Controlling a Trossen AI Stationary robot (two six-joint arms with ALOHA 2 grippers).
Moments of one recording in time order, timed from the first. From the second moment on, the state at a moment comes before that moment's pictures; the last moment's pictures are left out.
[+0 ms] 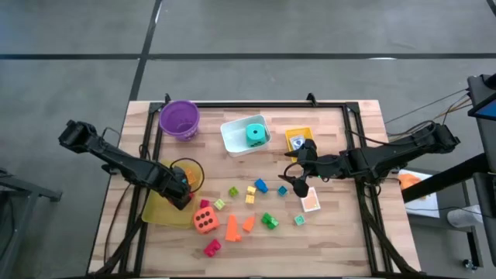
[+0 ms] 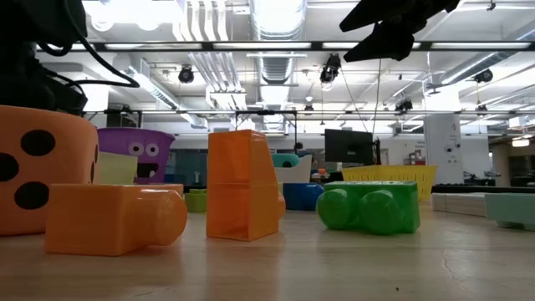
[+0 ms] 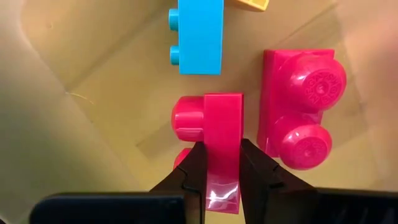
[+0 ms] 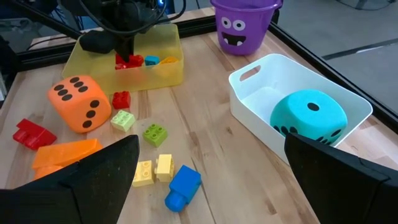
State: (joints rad) left arm -0.40 1.18 0.59 -0.99 0.03 -1.34; right arm 0.25 1.14 0.80 -0.18 0.46 0.36
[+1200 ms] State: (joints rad) left arm -0.35 1.17 0.70 -1.11 0.07 -1.19; right arm 0.25 1.14 0.80 -0.17 0.46 0.36
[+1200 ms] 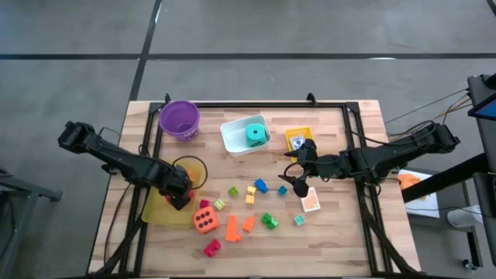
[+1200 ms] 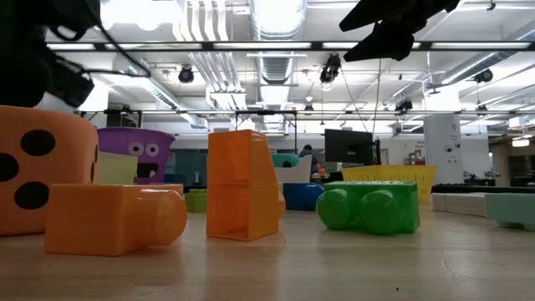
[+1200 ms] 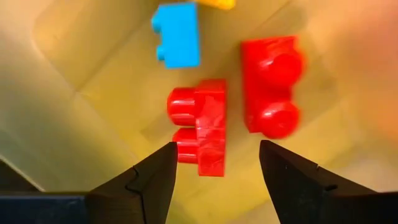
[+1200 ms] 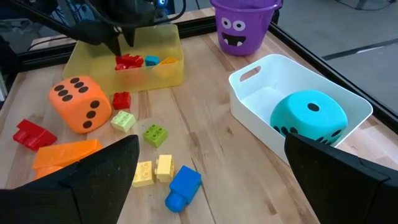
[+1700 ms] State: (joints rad) left arm -0.35 1.17 0.86 -1.06 0.04 -1.13; right arm 0.25 1.14 0.80 -0.17 0.46 0.36
